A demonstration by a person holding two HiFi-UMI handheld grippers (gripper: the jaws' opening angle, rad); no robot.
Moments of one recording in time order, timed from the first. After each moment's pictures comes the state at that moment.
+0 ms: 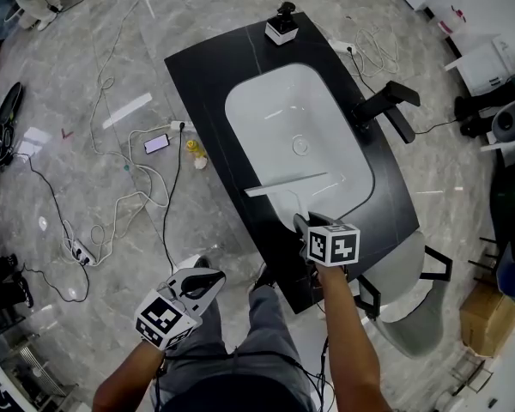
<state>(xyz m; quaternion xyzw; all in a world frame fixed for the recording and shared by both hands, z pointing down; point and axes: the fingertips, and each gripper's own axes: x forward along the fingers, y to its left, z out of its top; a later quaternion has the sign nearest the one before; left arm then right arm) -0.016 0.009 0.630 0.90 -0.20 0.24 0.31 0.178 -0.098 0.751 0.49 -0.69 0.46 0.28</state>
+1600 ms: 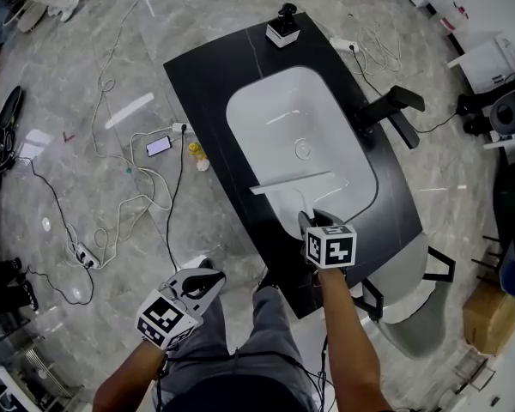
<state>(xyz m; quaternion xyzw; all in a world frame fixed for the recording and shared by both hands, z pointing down) -0.021 -0.012 0.639 0.89 -0.20 0.26 0.31 0.185 -0.125 0.757 0.51 -0.68 0.41 0.32</state>
